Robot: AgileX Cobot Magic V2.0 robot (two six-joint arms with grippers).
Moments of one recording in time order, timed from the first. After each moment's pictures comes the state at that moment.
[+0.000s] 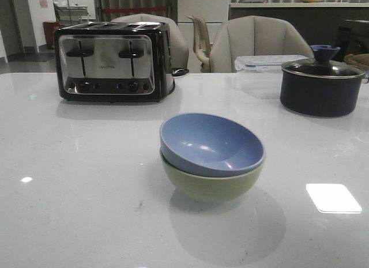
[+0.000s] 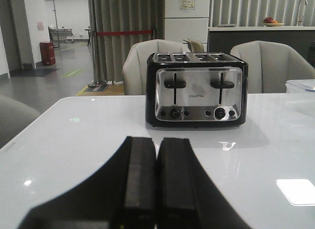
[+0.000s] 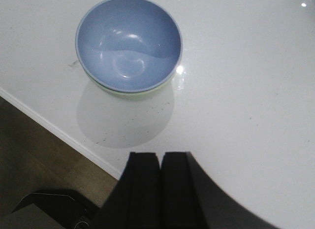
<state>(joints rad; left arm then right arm) -0.05 0.00 0.00 -0.04 0.01 0.03 0.51 0.74 -0.65 0.03 0.70 -0.01</state>
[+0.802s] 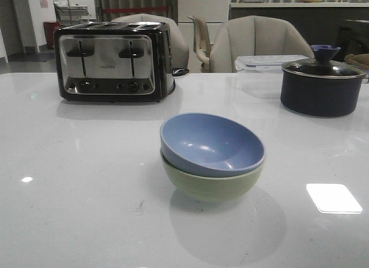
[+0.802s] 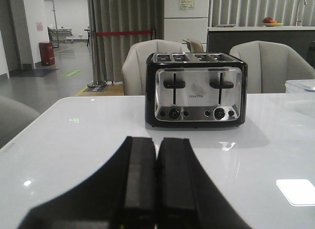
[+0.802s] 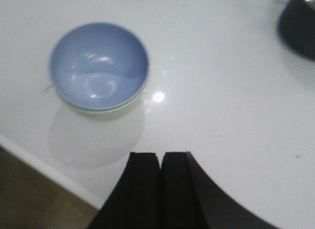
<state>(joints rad) -0.05 0.00 0.00 -0.04 0.01 0.03 0.39 0.57 -0.55 0.00 0.62 -0.01</state>
